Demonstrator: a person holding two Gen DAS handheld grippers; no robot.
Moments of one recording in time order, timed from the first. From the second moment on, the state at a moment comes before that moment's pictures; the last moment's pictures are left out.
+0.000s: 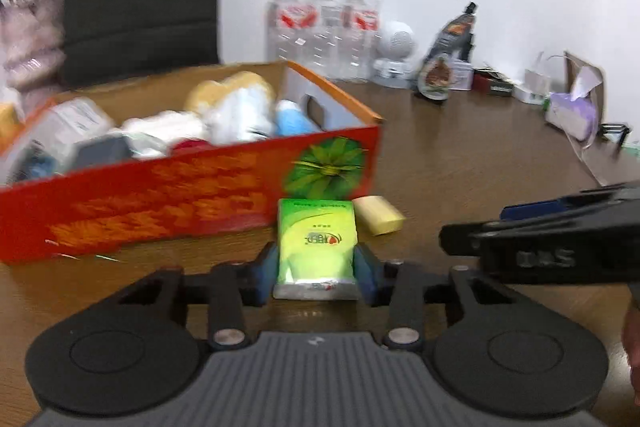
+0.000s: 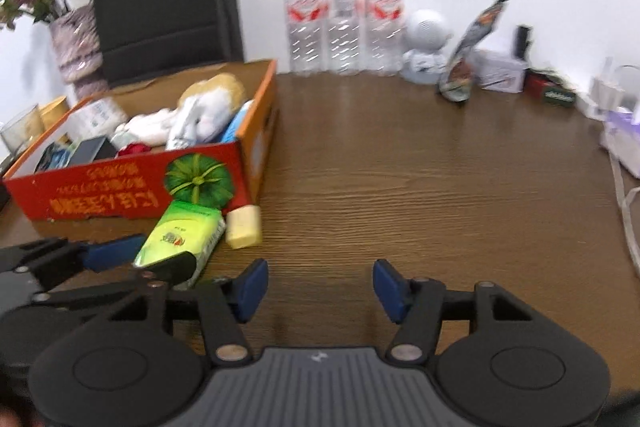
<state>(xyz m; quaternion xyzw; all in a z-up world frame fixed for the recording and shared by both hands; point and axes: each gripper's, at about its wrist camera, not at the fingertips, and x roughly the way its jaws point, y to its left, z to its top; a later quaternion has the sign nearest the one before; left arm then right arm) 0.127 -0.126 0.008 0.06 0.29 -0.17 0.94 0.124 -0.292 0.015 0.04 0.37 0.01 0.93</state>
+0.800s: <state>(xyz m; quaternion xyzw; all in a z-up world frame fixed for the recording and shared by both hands) 0.045 -0.006 0.057 0.00 0.25 -0.15 0.96 0.059 -0.204 0.033 -0.03 0.32 0.08 0.94</state>
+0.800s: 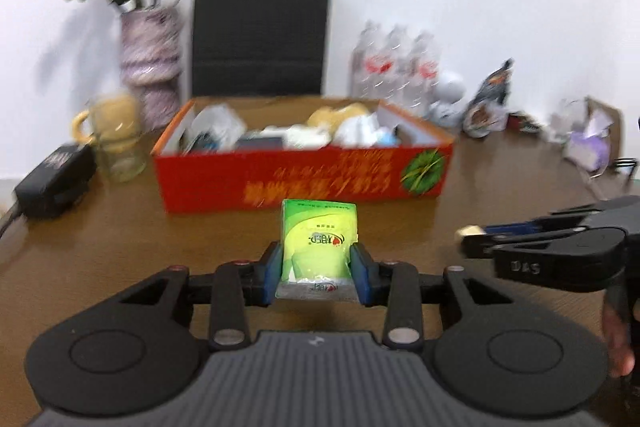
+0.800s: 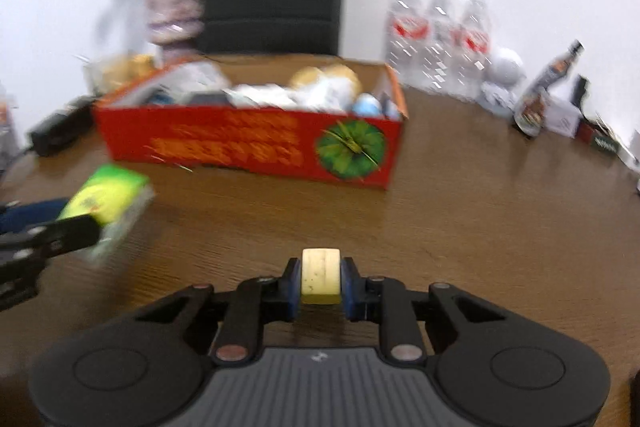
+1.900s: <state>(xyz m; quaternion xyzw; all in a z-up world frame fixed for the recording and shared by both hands) 0.313 0.040 0.087 -0.06 0.32 -0.07 0.94 0.318 -0.161 0.065 0.06 0.39 0.13 0.91</state>
